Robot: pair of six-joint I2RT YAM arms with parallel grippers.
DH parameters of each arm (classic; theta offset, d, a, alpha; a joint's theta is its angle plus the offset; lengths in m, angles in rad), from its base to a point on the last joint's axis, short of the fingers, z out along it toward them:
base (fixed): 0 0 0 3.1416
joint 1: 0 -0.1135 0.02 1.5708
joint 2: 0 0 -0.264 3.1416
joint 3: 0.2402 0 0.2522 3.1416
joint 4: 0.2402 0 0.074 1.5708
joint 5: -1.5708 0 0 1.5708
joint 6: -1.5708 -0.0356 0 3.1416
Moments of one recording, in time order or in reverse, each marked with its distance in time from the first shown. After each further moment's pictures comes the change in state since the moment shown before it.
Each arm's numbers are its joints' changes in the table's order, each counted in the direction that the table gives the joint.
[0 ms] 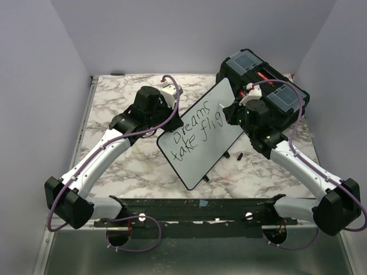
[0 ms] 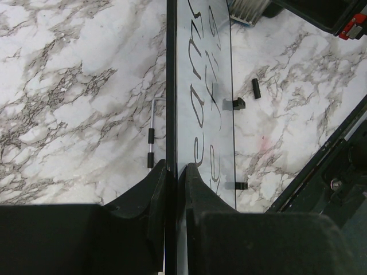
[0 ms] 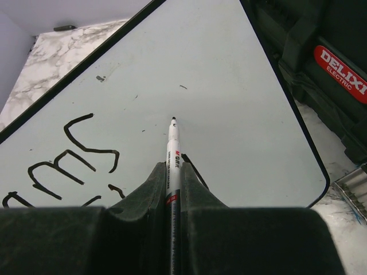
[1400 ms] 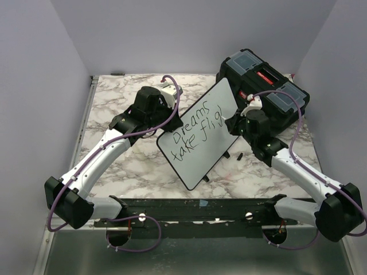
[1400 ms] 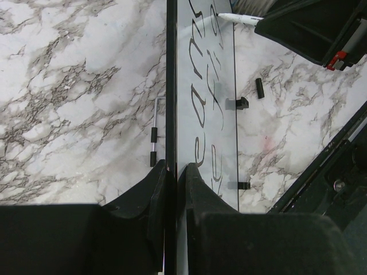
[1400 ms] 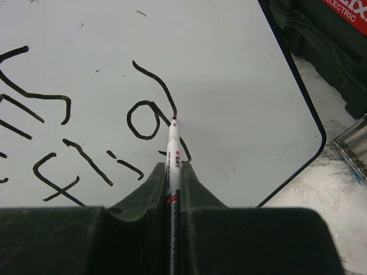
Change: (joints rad) left arm 0.003 0.000 0.000 0.005 0.015 0.000; right arm 0.006 -0.060 -0.154 -0.008 0.043 -0.045
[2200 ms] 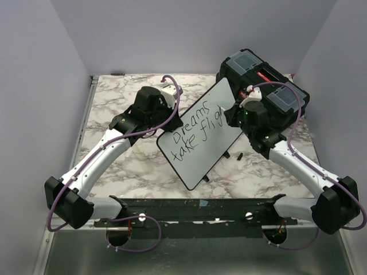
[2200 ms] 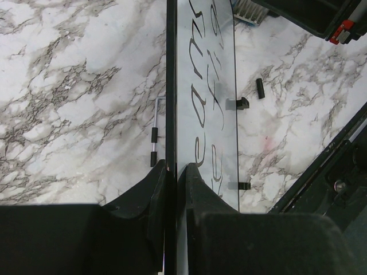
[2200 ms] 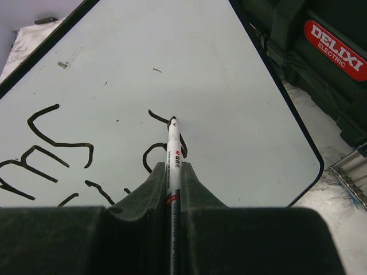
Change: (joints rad) left arm 0.001 0.000 0.000 0.000 0.004 0.000; right arm 0.000 0.076 0.124 0.013 -0.040 0.011
